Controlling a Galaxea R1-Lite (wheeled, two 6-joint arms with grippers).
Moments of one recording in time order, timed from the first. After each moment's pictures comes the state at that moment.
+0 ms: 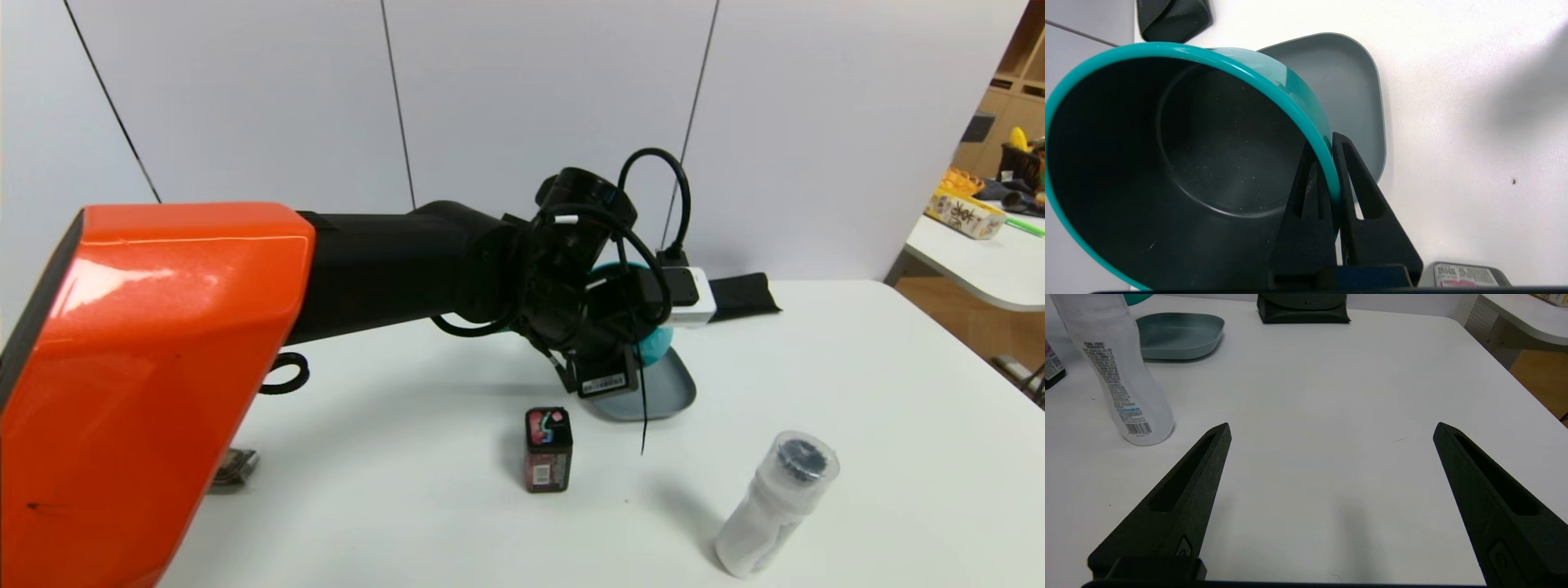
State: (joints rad) left arm -0.81 2.22 -1.98 0.42 -0.23 0.82; right arm 0.00 0.00 0.00 0.00 0.02 -0.07
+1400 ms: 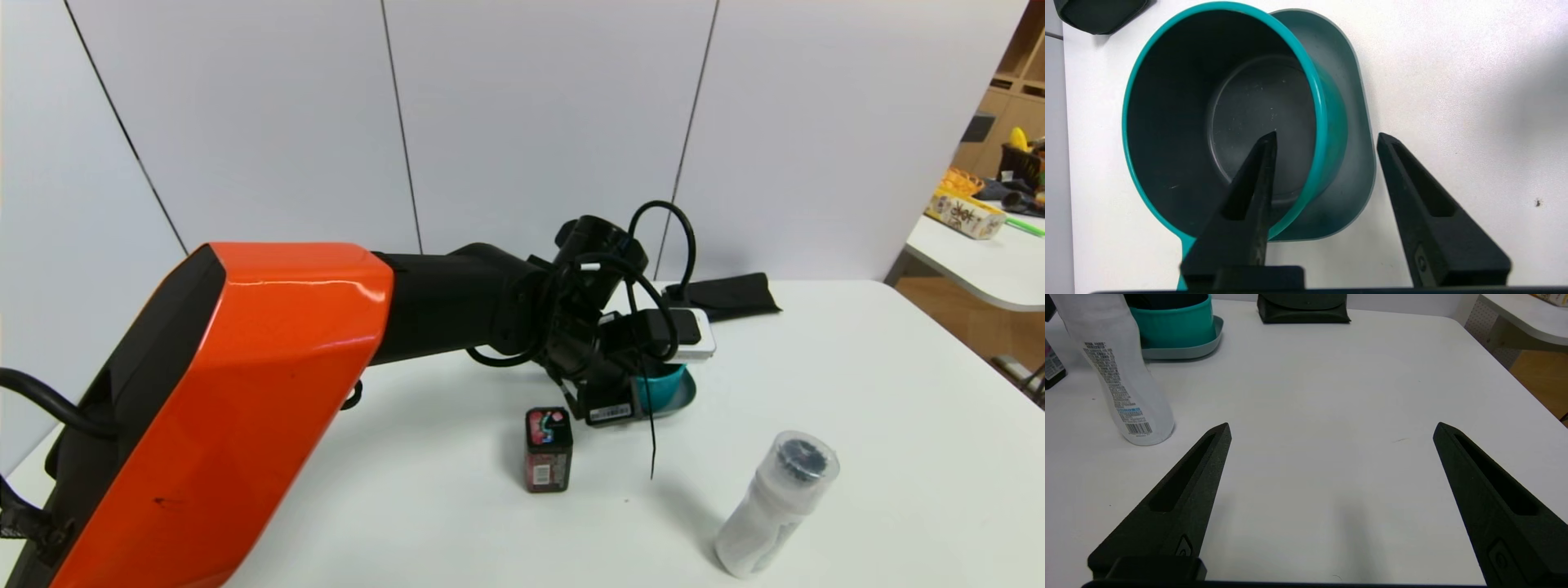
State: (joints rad) left arm -0.82 2.31 -1.98 0.41 -0.23 0.82; right arm 0.00 0.00 0.00 0.00 0.02 -0.07
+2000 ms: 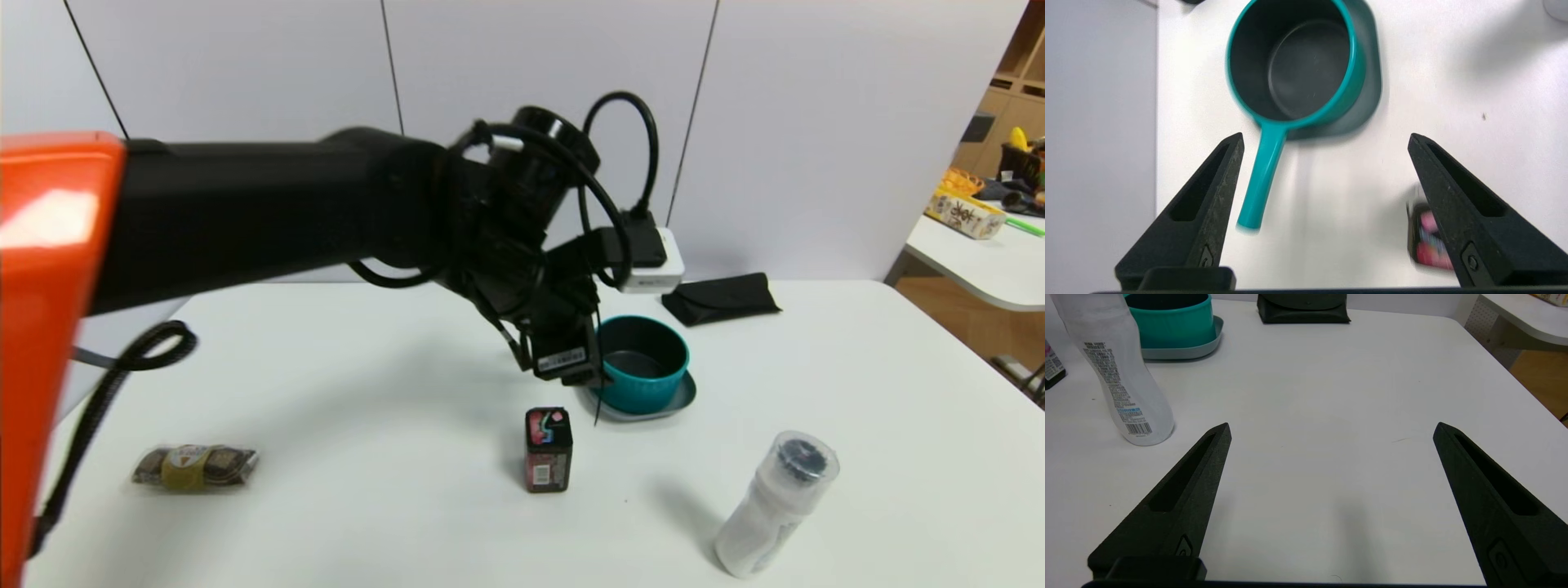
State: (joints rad) left arm -0.77 2.05 -1.97 0.62 -0.16 0.82; right arm 0.00 0.00 0.00 0.00 0.02 -0.07
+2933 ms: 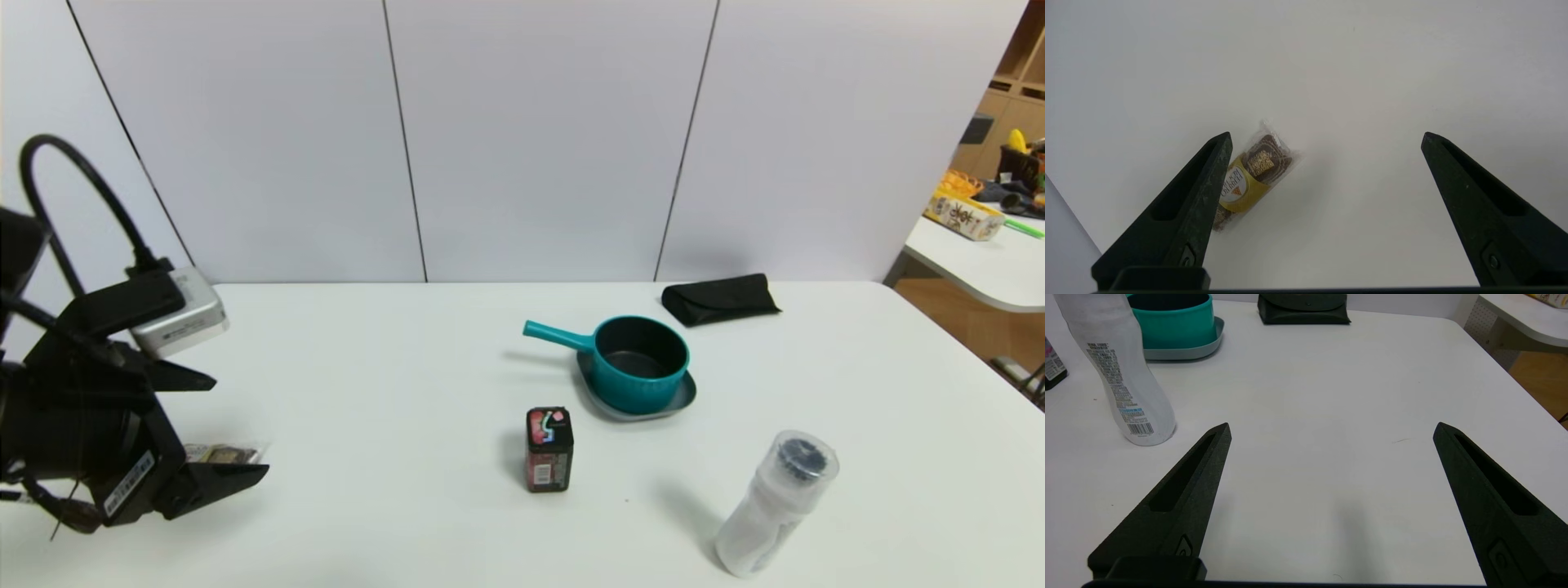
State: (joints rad) left arm -0.22 1.21 -0.91 0.44 -0.13 0.50; right arm 0.00 0.00 0.00 0.00 0.02 -0.07
